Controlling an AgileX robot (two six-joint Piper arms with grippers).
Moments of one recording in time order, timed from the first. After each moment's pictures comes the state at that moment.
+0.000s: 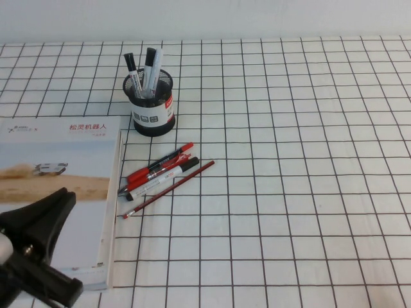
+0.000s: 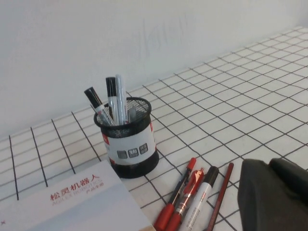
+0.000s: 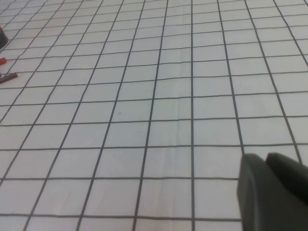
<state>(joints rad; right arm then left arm) 0.12 -0.02 0.03 0.14 0.38 0.03 -0.54 0.61 -0.24 -0.20 -0.14 0.40</state>
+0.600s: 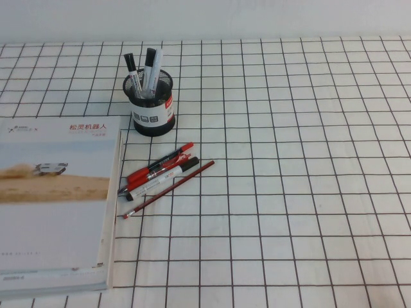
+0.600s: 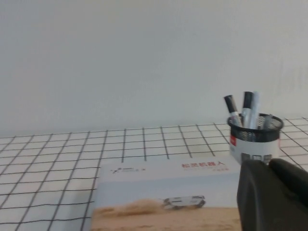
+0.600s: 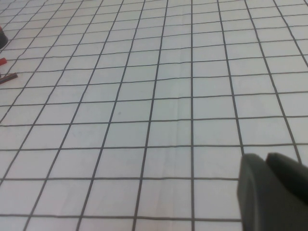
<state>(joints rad) 0.12 -0.02 0.03 0.14 0.38 0.03 -0.15 0.07 0.02 -0.16 -0.08 0.25</state>
